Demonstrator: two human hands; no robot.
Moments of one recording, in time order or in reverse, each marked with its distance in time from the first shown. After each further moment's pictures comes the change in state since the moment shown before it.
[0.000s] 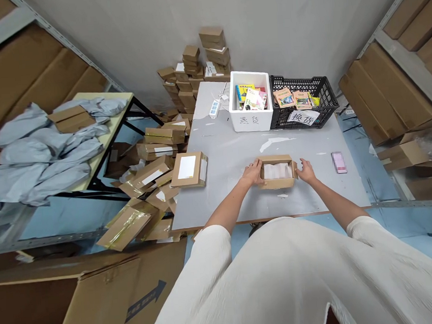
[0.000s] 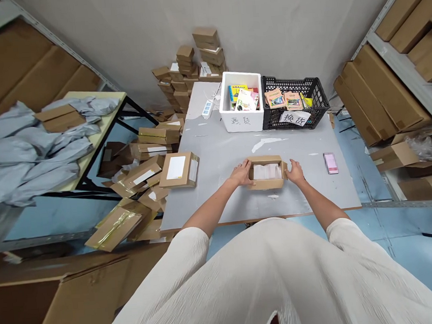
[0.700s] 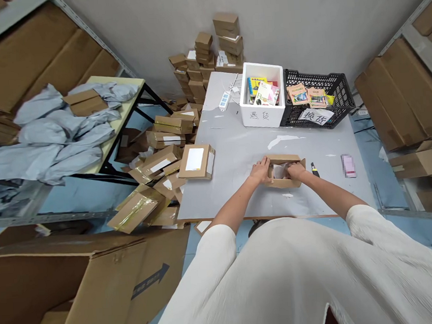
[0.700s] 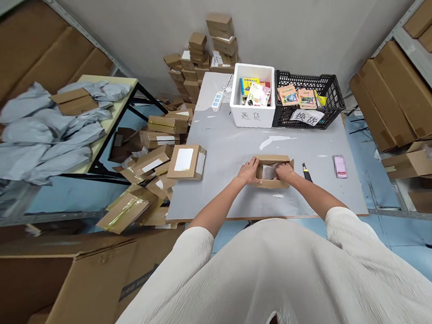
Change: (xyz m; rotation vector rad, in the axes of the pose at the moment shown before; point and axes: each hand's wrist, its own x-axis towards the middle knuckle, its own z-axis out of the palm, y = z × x) left_hand -0.005 0.007 0.004 -0.044 0.031 -0.026; right_hand 0.037 -0.092 0.012 -0.474 -0.470 -0.426
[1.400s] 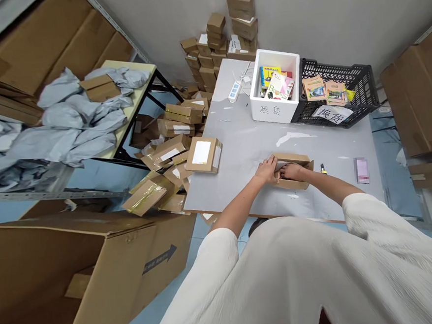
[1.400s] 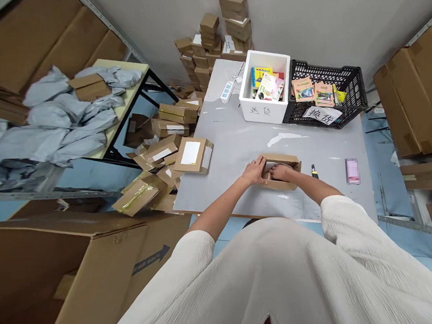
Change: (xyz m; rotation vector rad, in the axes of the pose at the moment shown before) left_hand -0.012 0.013 -0.017 0.061 -0.086 -0.050; right_hand 0.055 -0.014 0.006 -0.483 -0.044 -0.744
